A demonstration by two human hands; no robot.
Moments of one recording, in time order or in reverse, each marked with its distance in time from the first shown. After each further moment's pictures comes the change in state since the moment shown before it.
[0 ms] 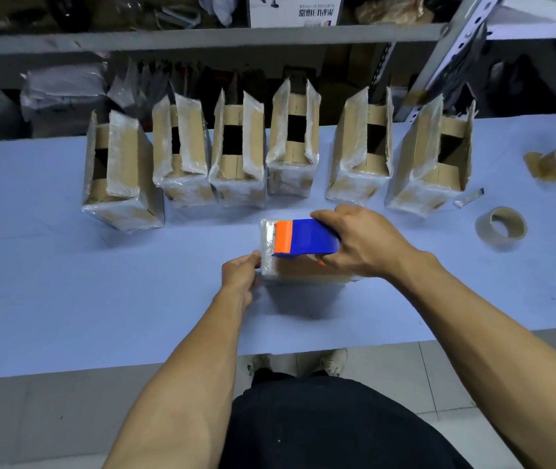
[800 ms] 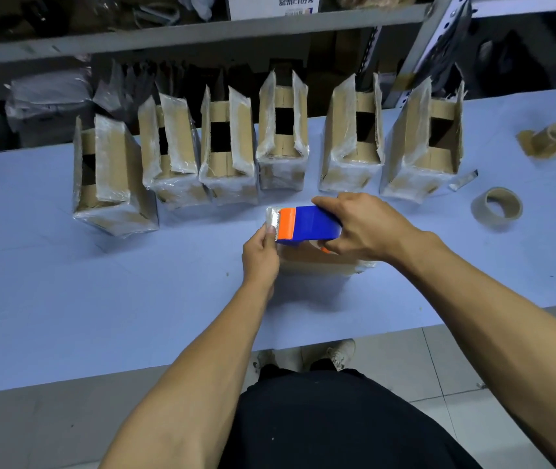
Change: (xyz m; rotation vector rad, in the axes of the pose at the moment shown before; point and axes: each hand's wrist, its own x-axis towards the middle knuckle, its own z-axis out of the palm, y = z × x) left_hand -0.022 0.002 0.040 0.178 -0.111 0.455; right_hand -0.003 0.010 -0.005 -0.028 -0.019 0.057
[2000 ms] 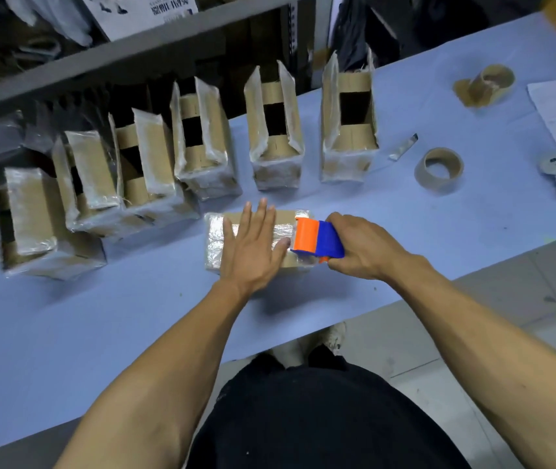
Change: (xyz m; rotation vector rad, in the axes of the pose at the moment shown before) left_hand -0.015 0.030 0.076 1.367 -0.349 0.698; right_hand -0.089 0.118 0.052 0.250 -0.061 0.281
